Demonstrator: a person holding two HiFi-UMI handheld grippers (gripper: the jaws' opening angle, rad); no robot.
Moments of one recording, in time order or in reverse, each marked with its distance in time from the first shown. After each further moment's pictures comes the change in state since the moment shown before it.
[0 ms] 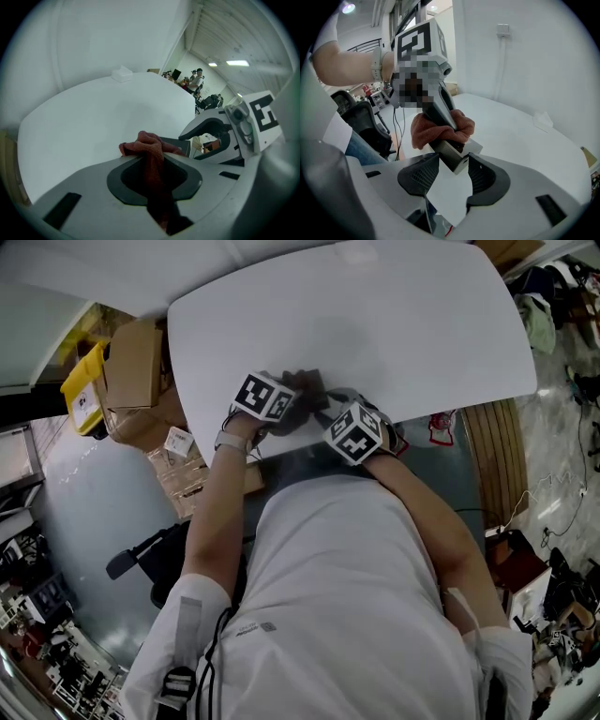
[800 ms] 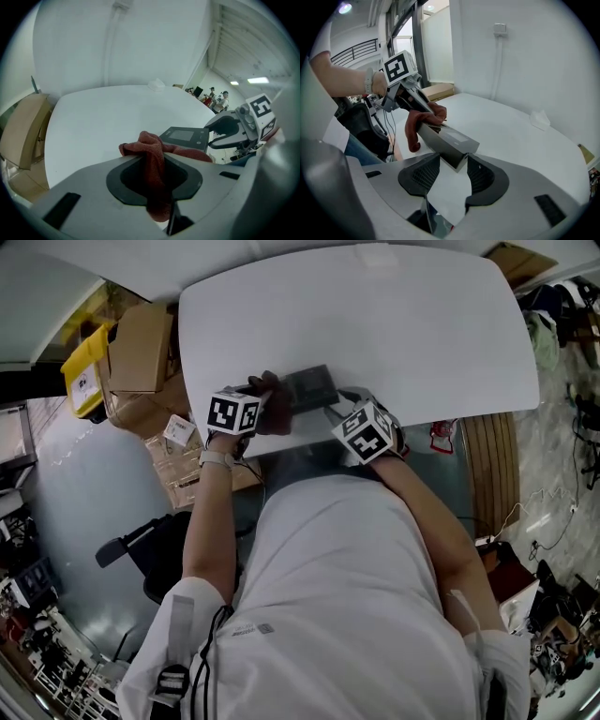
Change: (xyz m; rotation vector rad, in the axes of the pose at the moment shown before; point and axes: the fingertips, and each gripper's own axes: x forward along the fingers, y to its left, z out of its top) left arm -0.048 0.068 -0.065 -0.240 -0.180 0.184; right arm -0.002 -0.005 0.002 0.027 0.011 -0.026
